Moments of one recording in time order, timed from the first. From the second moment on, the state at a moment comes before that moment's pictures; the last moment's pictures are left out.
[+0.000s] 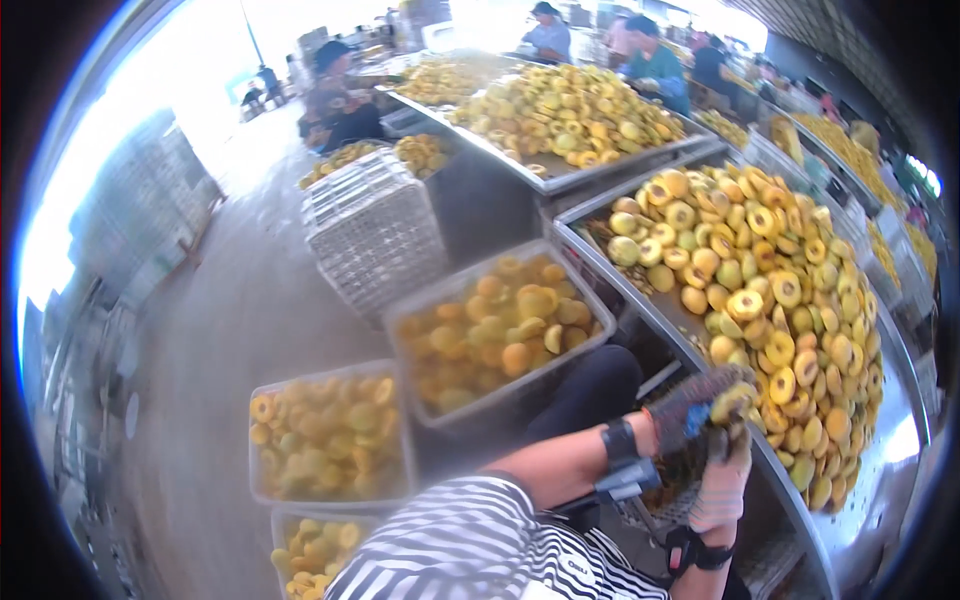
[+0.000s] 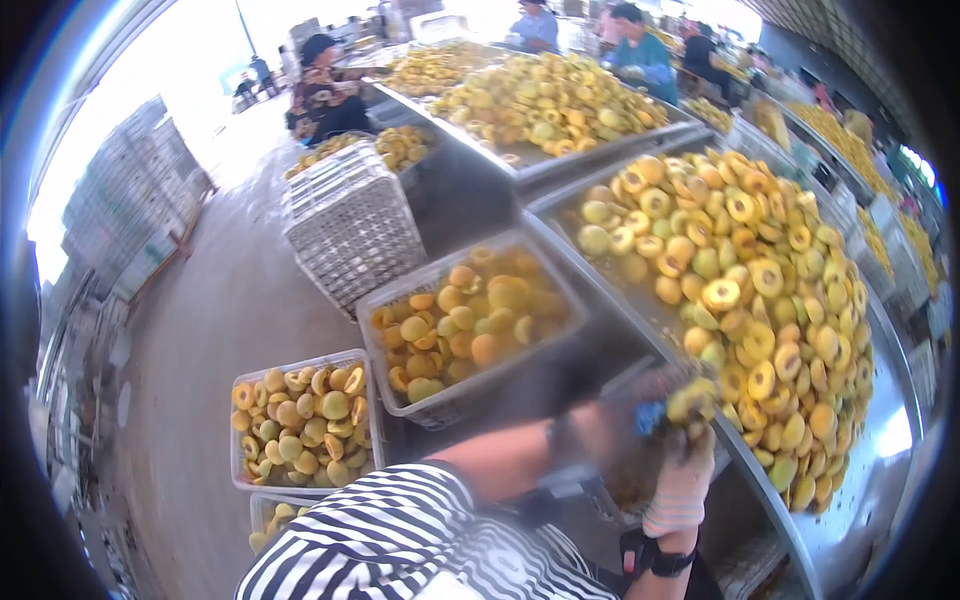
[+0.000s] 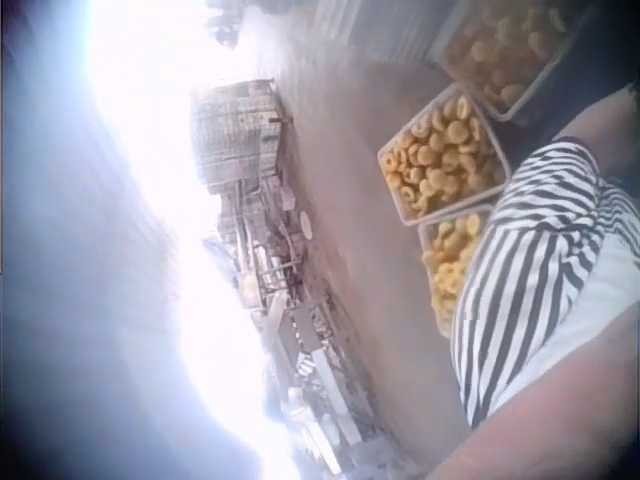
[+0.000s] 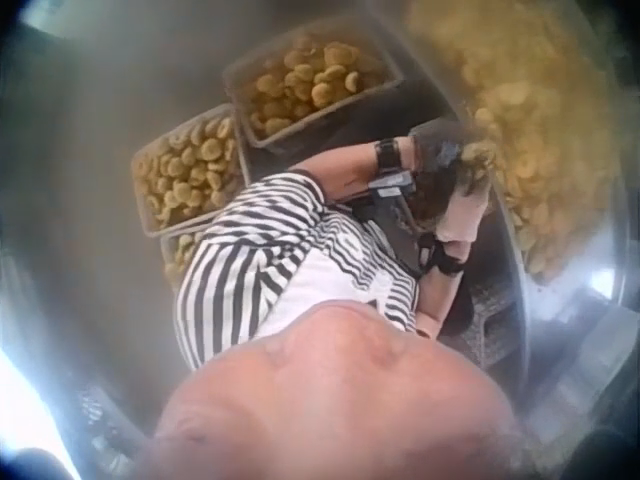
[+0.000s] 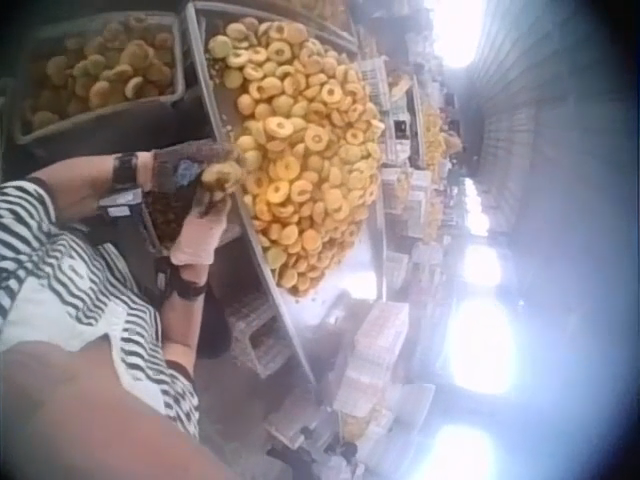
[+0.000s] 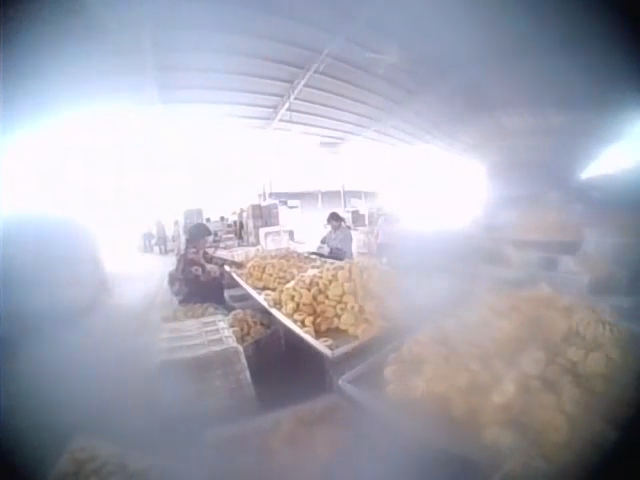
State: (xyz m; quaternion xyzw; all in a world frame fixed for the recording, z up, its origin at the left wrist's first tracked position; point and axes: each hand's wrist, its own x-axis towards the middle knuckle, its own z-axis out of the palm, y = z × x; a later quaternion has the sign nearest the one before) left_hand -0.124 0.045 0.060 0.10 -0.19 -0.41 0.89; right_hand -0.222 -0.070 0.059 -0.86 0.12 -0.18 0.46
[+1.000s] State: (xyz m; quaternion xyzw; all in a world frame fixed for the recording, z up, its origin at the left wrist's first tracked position) left_hand -0.205 -0.102 0.043 0.52 -0.53 -0.17 0.65; right_hand -0.323 -0.152 0.059 -0.80 0.34 -0.24 0.43
